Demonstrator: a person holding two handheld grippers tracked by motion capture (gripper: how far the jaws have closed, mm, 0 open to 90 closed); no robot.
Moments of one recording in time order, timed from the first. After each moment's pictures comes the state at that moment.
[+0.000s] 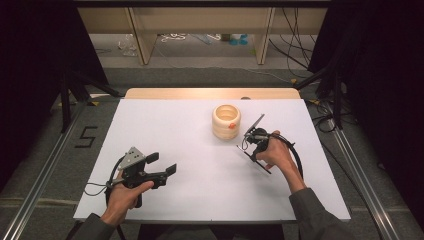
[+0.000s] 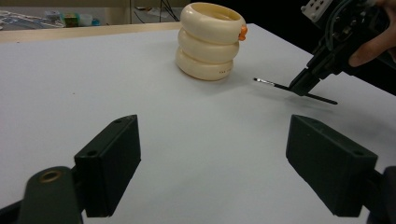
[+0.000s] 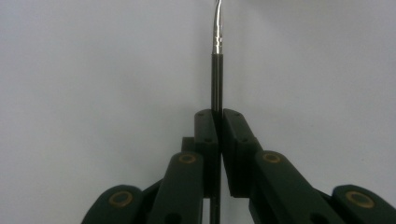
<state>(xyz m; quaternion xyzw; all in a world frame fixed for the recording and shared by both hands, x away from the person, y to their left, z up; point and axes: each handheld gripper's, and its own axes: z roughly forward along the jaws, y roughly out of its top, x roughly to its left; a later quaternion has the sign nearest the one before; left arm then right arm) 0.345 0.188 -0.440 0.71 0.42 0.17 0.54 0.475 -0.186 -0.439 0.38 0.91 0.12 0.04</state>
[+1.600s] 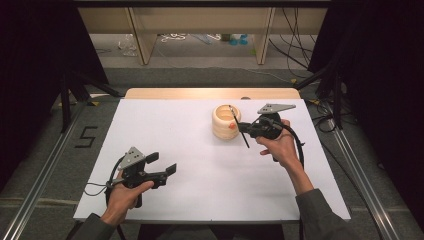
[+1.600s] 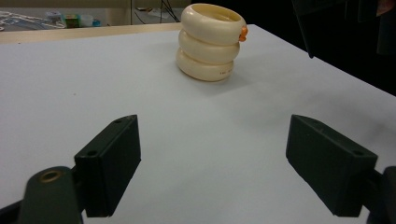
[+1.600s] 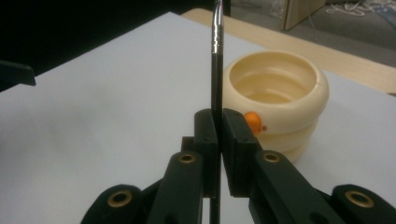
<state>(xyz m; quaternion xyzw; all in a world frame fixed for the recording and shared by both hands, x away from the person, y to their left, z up) 0.344 0.187 -0.440 0.71 0.43 0.17 0.54 0.465 -0.200 -0.386 0.33 0.80 0.48 0.12</state>
